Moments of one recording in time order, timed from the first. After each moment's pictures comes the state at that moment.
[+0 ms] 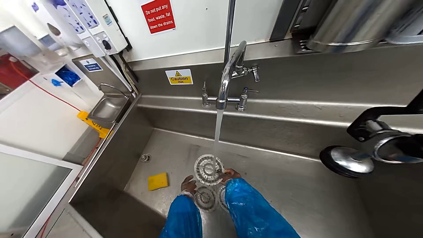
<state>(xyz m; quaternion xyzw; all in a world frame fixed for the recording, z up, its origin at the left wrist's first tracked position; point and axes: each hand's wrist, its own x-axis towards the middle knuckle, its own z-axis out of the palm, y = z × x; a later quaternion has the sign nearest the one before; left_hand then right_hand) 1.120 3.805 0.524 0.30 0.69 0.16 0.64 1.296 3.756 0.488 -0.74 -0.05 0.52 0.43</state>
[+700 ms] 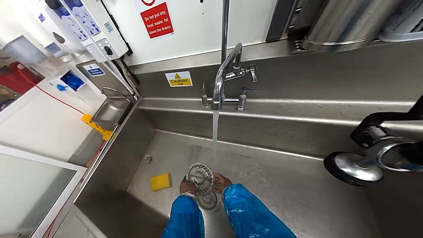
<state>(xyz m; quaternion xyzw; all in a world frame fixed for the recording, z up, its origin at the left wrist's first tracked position) 1.121 3.800 0.547 0.53 0.72 0.03 0.44 1.274 3.740 0.493 -0.64 -0.22 0.64 0.35</state>
